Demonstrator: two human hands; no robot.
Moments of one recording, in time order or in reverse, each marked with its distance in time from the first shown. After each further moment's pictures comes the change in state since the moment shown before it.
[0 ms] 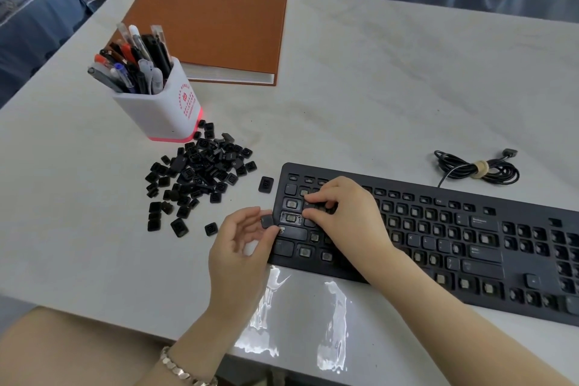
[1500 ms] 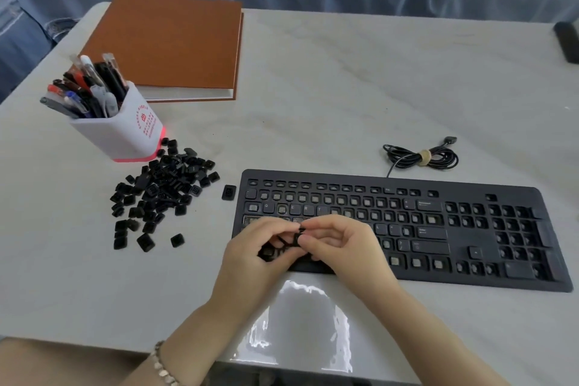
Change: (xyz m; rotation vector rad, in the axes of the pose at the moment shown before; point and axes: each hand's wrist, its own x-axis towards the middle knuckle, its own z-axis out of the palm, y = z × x) left_hand -0.013 0.018 0.033 0.299 -0.446 0.390; right_hand -0.065 0.009 -0.037 0.774 -0.053 0.359
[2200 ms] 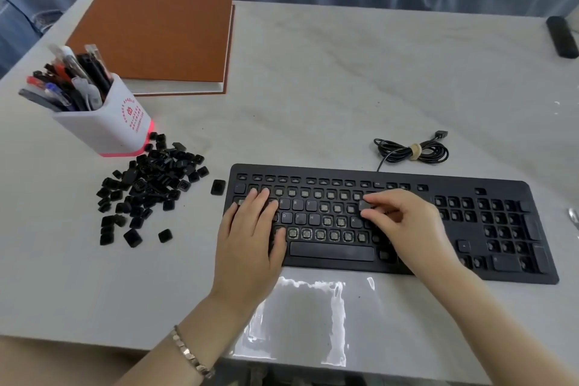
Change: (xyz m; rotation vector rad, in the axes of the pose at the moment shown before) left_hand 0.000 -0.039 0.023 0.778 0.011 0.156; right_hand 0.014 0.008 -0.084 -0.601 0.286 -0.220
